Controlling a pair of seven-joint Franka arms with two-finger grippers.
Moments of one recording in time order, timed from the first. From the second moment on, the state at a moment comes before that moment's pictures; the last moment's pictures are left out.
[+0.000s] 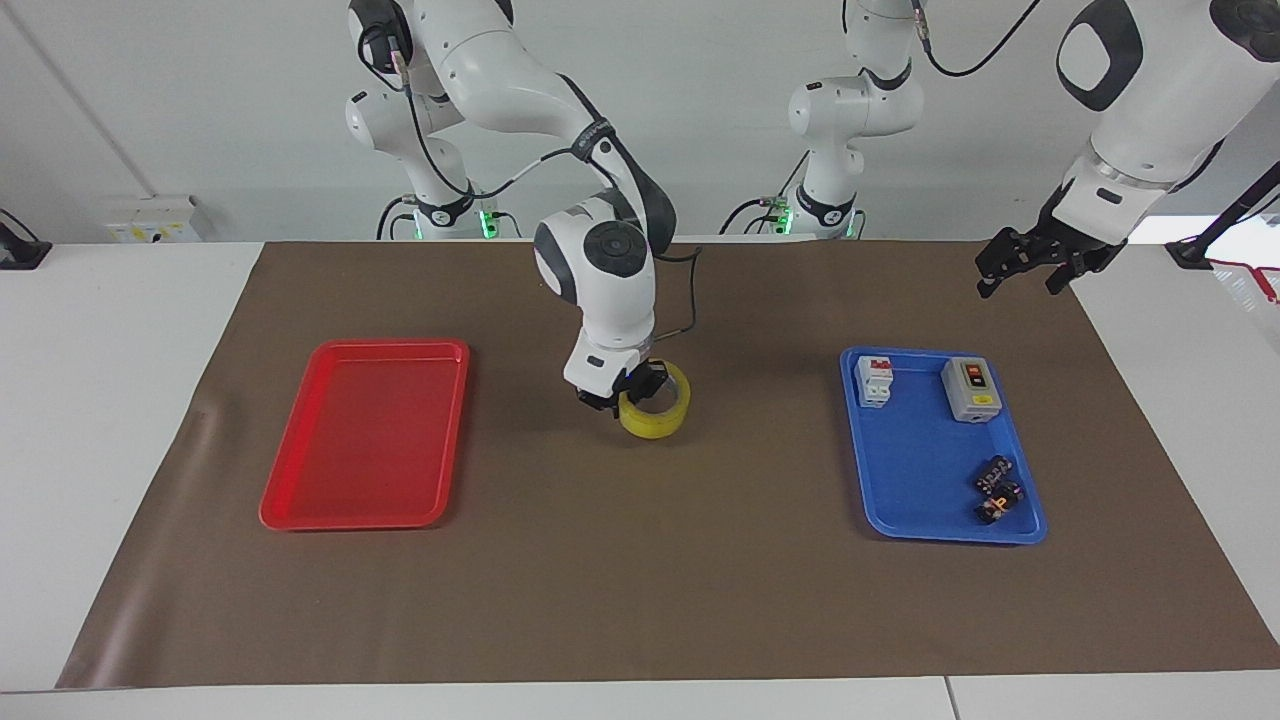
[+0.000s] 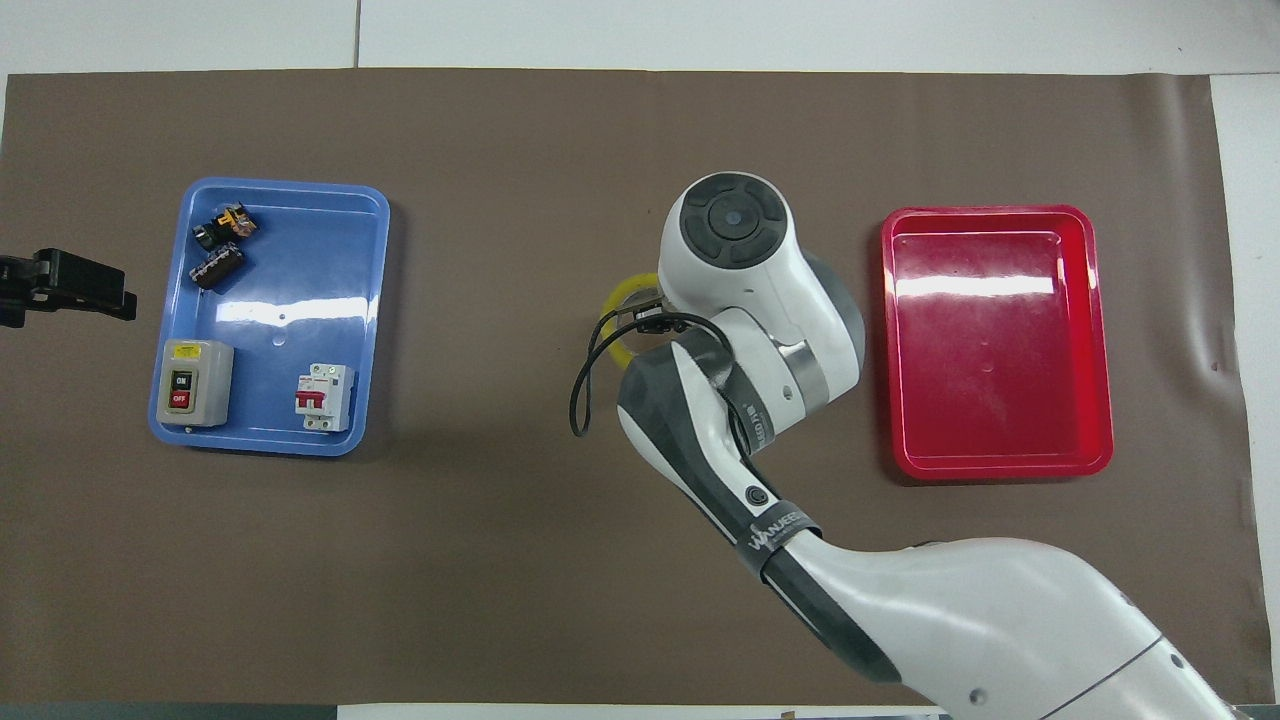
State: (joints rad) left arm 0.01 0.00 -0.01 -1.63 -0.01 1.59 0.02; right arm 0.55 0.44 -0.05 -1.59 0.03 2.03 0.27
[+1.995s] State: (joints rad) left arm 0.01 0.00 -0.02 -1.63 -0.01 1.59 0.03; right arm -0.04 0.21 -0.06 -2.15 0.03 2.41 -0.59
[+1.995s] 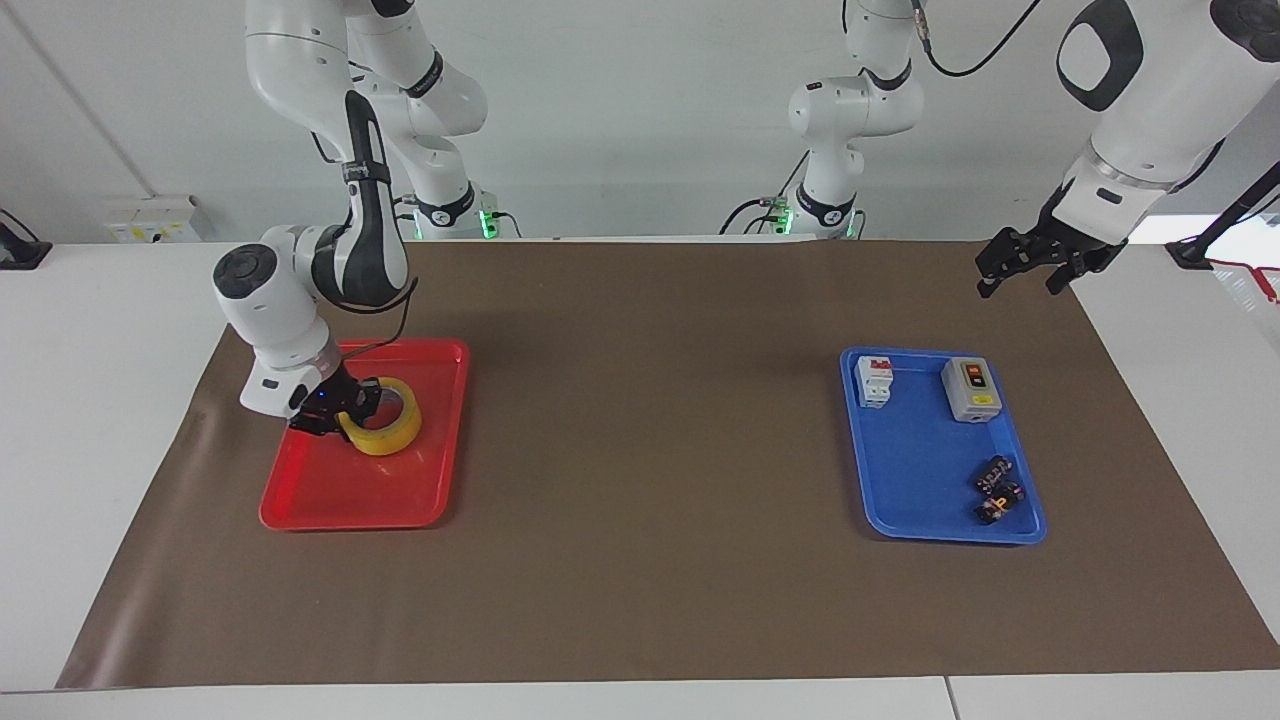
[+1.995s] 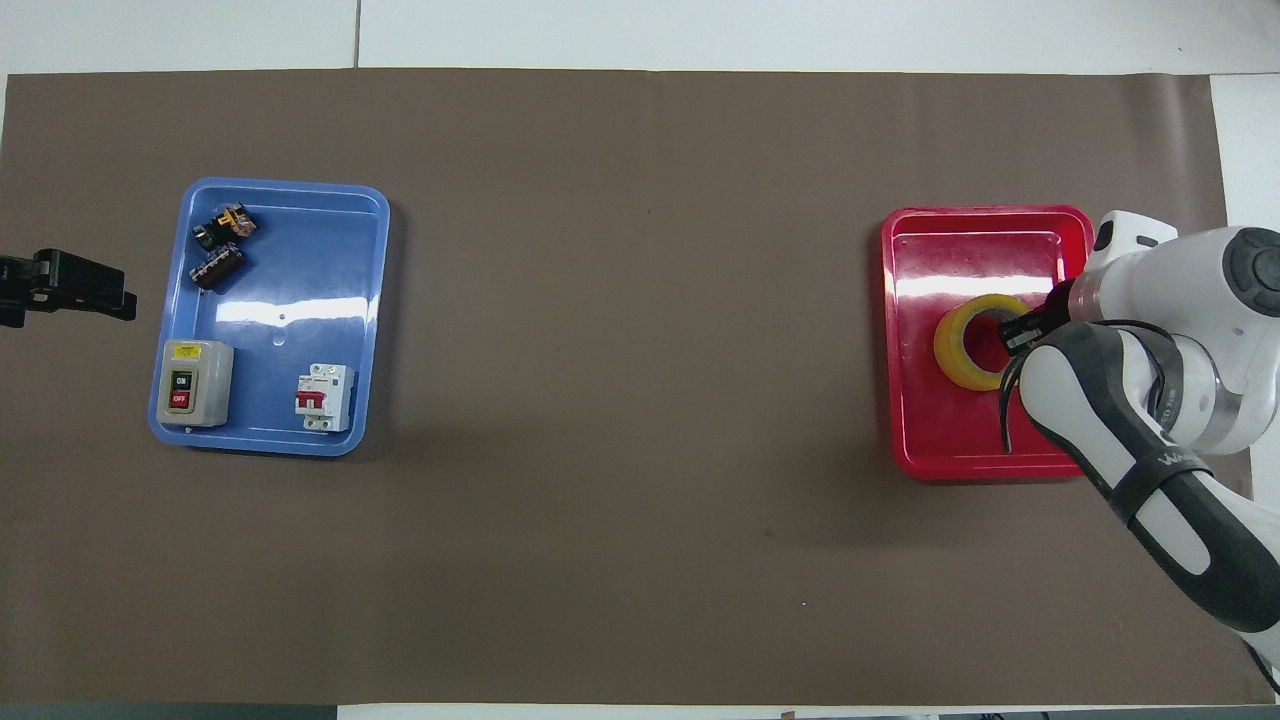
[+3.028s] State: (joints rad) left arm 0.01 0.00 -0.02 -1.63 -0.01 1.59 0.03; right arm 0.00 0.04 -0.04 -1.97 -0.01 2.15 -0.15
